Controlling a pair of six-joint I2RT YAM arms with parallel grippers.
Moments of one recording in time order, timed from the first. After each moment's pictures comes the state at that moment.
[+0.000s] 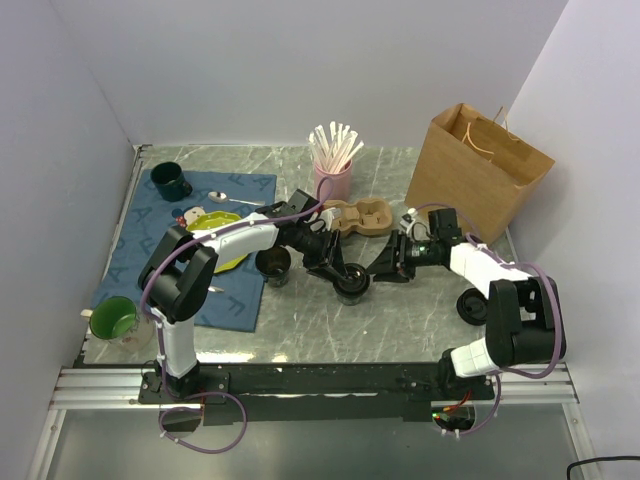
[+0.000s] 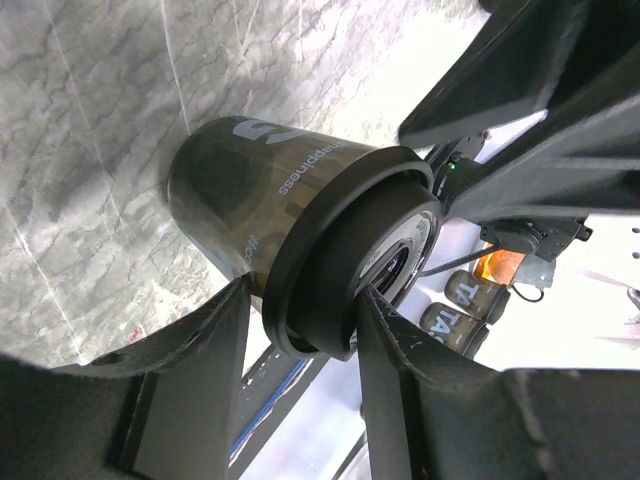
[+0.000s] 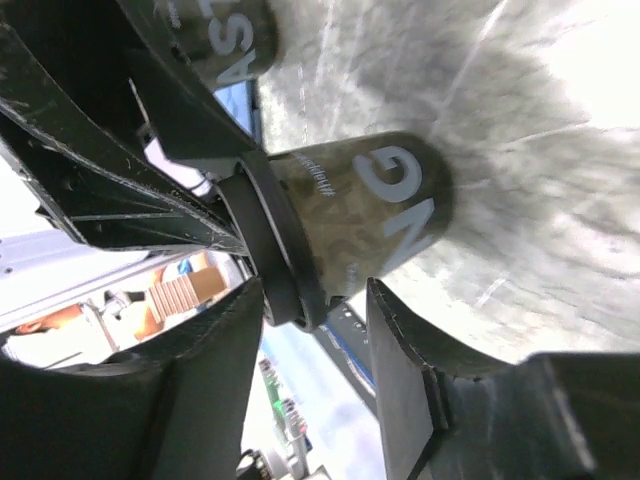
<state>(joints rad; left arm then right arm) -0.68 1.90 1.31 -0.43 0.72 -0.60 0.09 1.44 0.74 -0.38 -0.94 0.48</state>
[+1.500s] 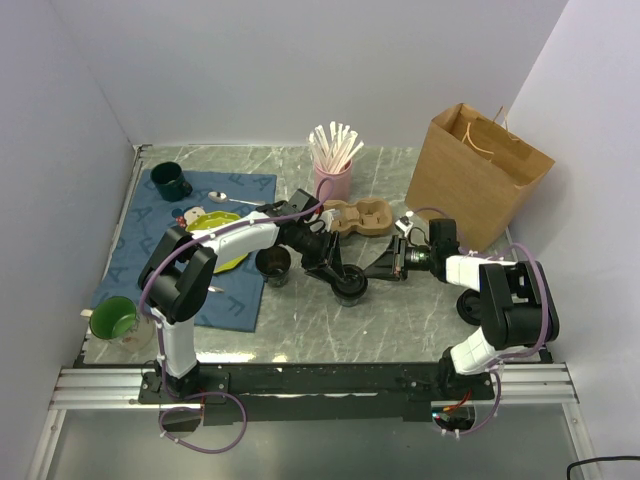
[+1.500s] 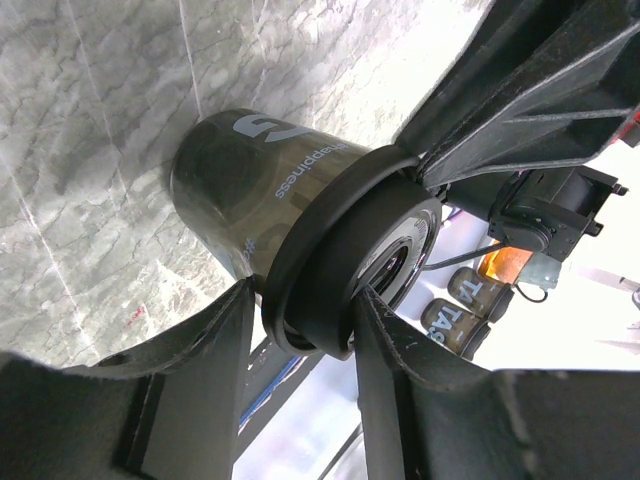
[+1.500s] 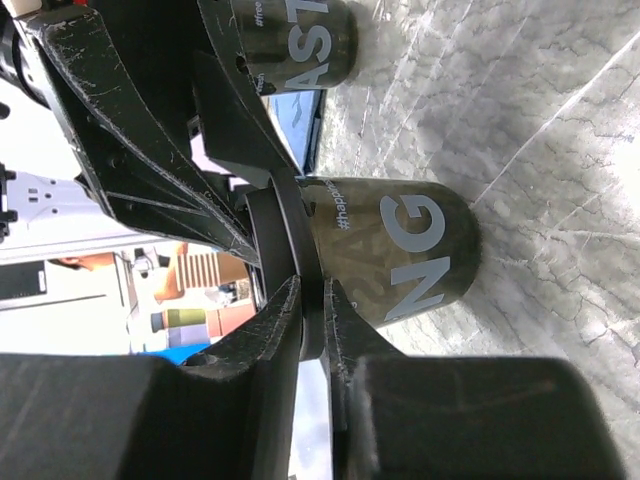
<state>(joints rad) -0.68 1.90 1.33 -0.51 0.69 -0.59 0.06 1.55 0.58 0.13 -1.16 0.58</state>
